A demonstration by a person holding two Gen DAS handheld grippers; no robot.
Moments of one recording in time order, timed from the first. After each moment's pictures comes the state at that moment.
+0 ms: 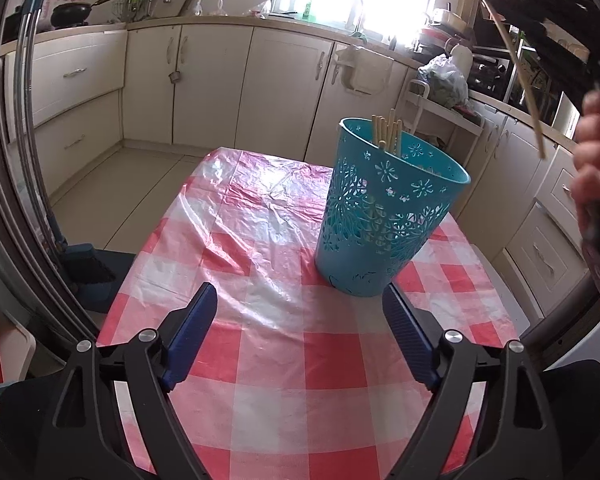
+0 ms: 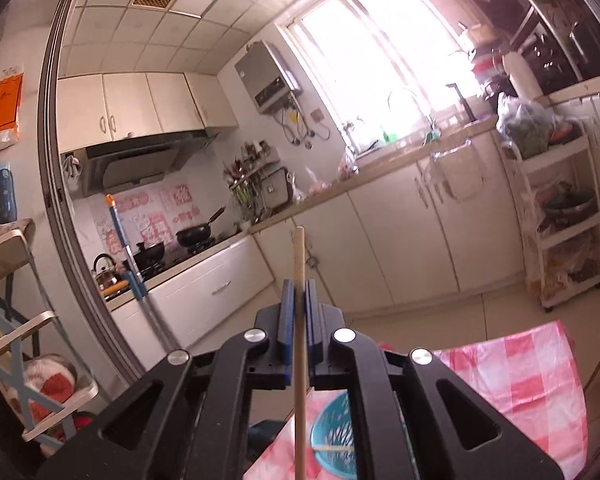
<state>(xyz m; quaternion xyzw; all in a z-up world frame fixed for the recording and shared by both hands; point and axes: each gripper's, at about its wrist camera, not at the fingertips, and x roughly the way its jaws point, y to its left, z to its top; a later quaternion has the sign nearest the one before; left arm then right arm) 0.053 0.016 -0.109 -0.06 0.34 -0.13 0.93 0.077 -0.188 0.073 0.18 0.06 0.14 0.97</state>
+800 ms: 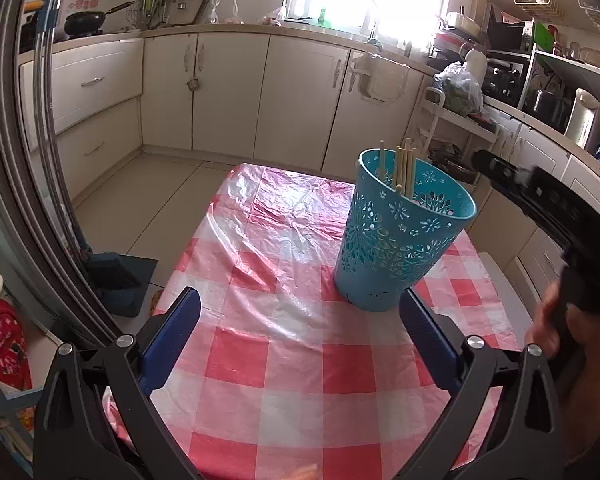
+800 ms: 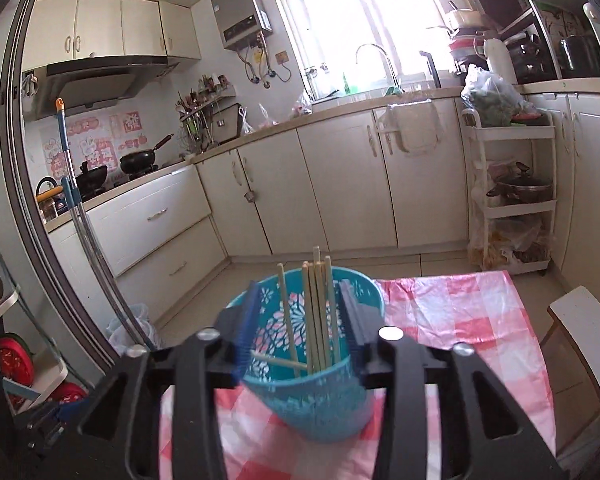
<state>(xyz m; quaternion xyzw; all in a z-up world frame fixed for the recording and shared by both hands) 0.049 0.025 -0.065 -0.05 0.34 -0.10 0.93 0.038 -0.193 -0.004 0.10 0.21 0.07 0.97</state>
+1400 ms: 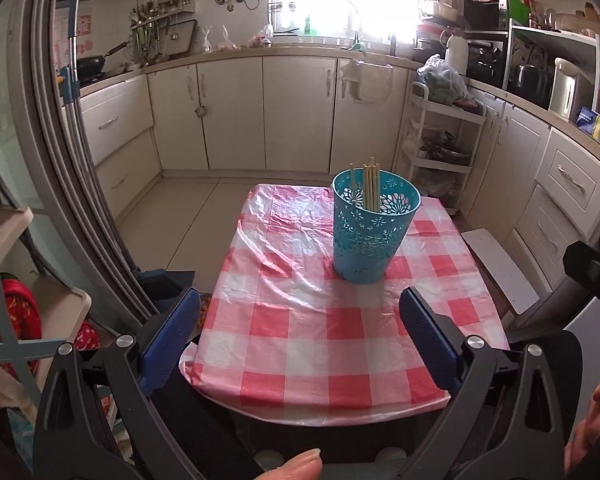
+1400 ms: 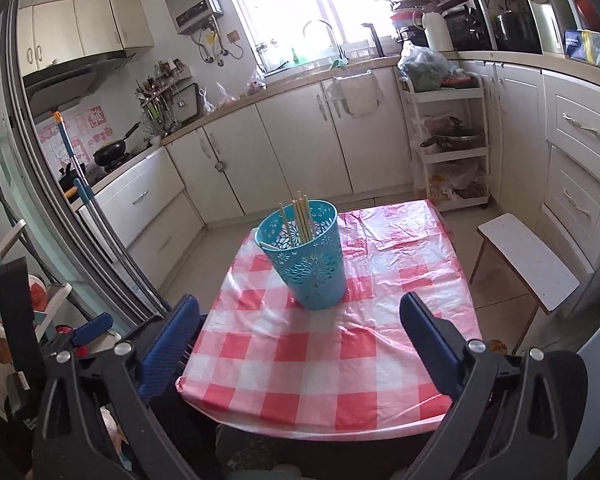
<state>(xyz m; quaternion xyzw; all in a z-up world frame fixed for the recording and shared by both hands) -0.063 0.030 0.034 0.02 0.33 -0.08 0.94 -0.123 -0.167 0.061 0.14 0.27 -0.01 0.95</state>
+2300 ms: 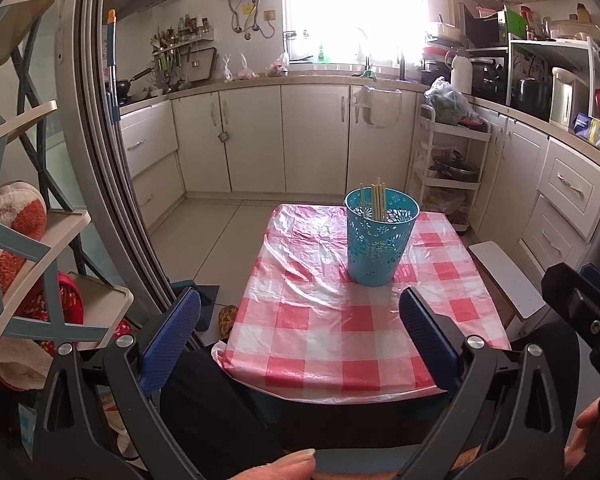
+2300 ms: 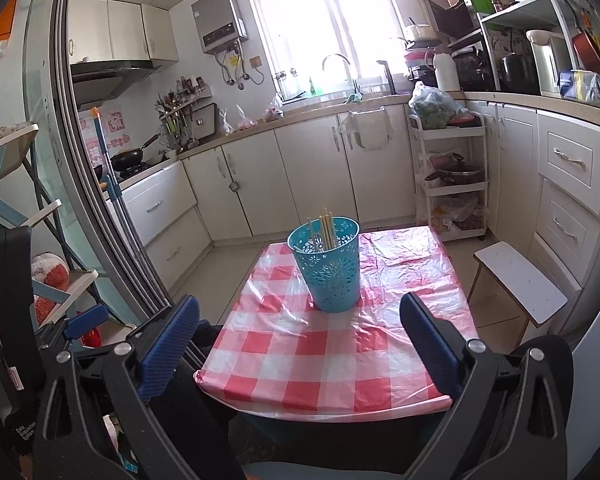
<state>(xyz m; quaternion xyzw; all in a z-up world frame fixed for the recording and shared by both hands) -0.128 0.043 0.061 0.03 0.28 -0.05 0.96 -0.182 -0.125 0.067 0.10 0.21 -0.01 0.97</state>
